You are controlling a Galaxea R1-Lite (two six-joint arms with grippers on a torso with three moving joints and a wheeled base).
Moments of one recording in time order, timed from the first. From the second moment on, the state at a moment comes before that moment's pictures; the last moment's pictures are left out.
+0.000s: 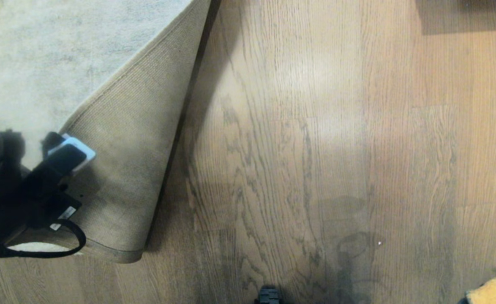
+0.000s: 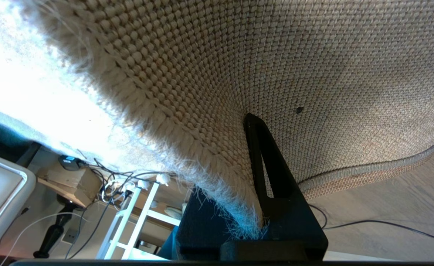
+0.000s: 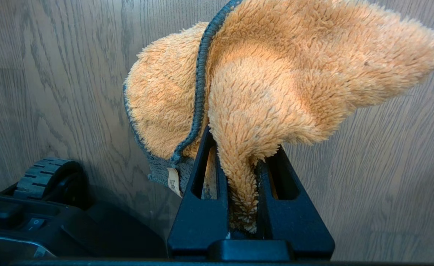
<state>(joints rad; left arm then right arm) -0.10 1.35 -0.65 -0.18 0.51 0.68 0.01 0.00 0.00 0.00 0.07 -0.14</state>
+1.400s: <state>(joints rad) -0.10 1.35 -0.64 -0.18 0.51 0.68 0.01 0.35 -0.22 -0.03 0.42 -0.16</state>
